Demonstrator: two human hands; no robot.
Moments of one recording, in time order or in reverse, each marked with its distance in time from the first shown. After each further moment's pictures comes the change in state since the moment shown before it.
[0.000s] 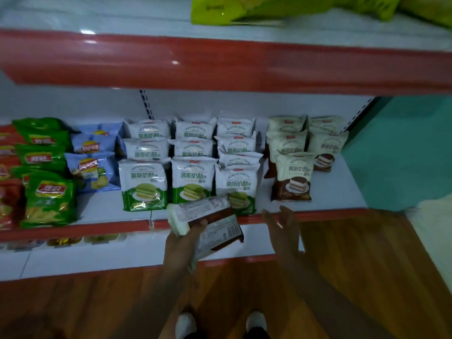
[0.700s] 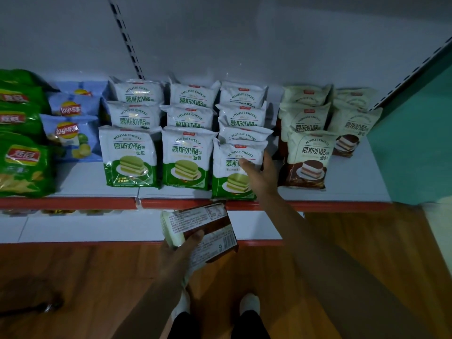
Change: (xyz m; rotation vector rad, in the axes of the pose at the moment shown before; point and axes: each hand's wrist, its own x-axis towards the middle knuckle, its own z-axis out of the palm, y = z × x) left_hand 0.030 -0.077 -0.014 0.074 0.112 -0.060; right_hand 0.103 -0.006 0.070 0.169 -0.252 -0.191
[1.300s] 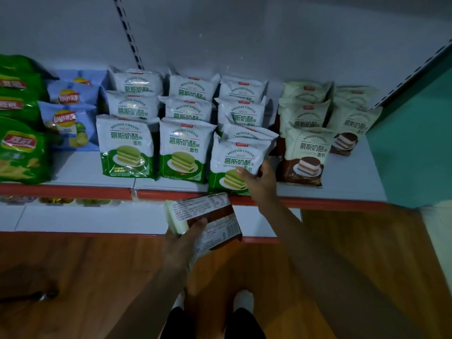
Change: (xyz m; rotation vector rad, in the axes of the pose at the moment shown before) left_hand -0.007 0.001 0.027 -0.144 0.005 0.014; right_hand -0.007 0.025 -0.018 -0.066 -0.055 -0.030
